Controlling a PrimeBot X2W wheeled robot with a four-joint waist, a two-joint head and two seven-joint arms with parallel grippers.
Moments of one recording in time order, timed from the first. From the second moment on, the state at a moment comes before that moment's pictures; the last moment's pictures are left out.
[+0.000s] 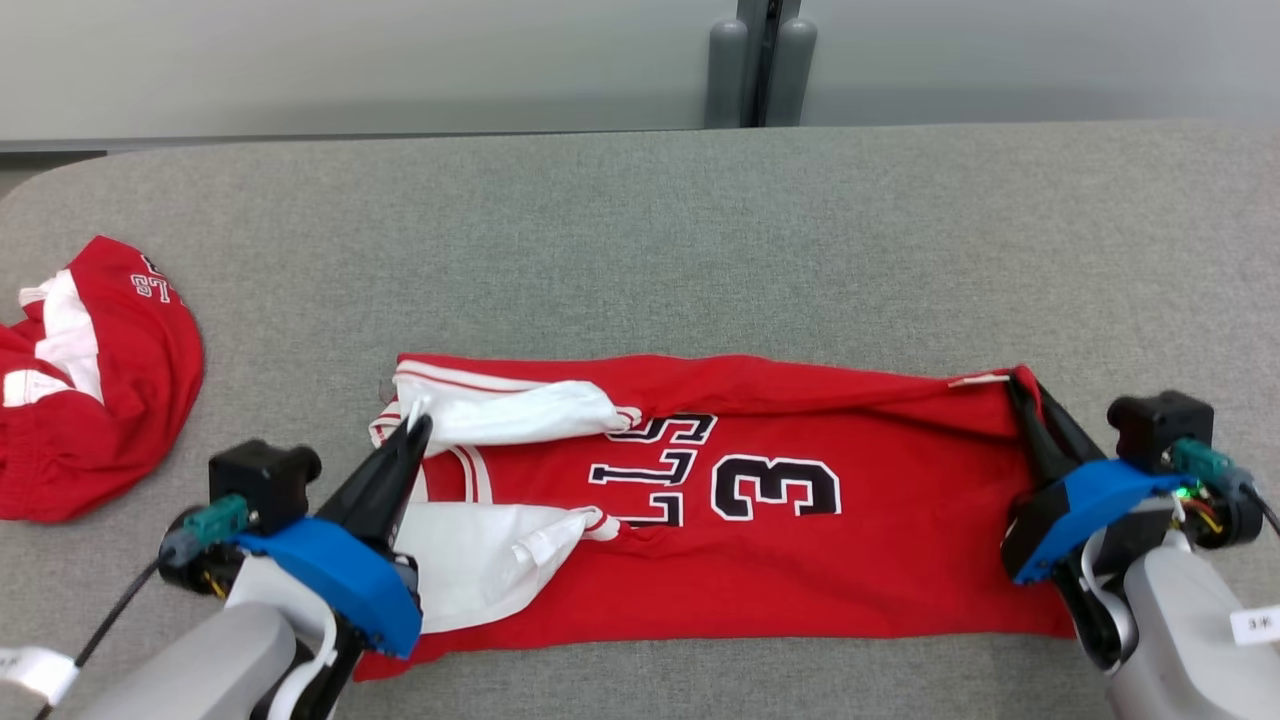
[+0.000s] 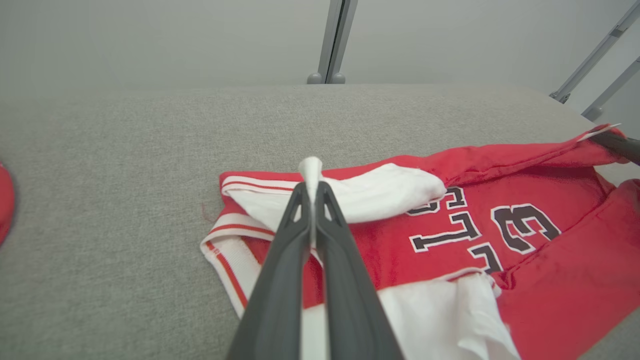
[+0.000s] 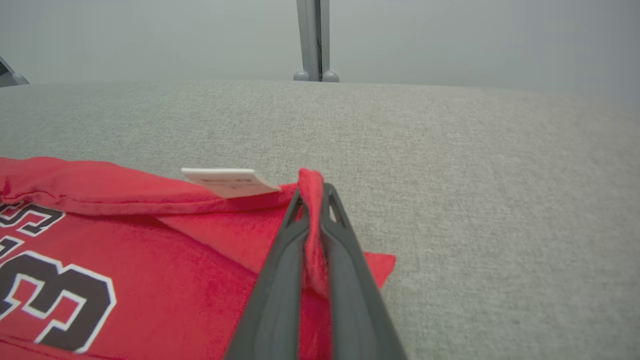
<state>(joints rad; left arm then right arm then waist) -0.53 0.63 -1.02 0.28 -1.06 0.09 -0.26 -0.42 -0.22 0.11 0.61 0.26 0.13 -0.14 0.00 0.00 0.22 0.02</state>
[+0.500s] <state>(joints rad) -0.39 0.62 -0.94 0.23 -1.04 0.14 -0.26 -0.30 -0.19 0.08 0.58 0.28 0.13 -0.18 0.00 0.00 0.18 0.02</state>
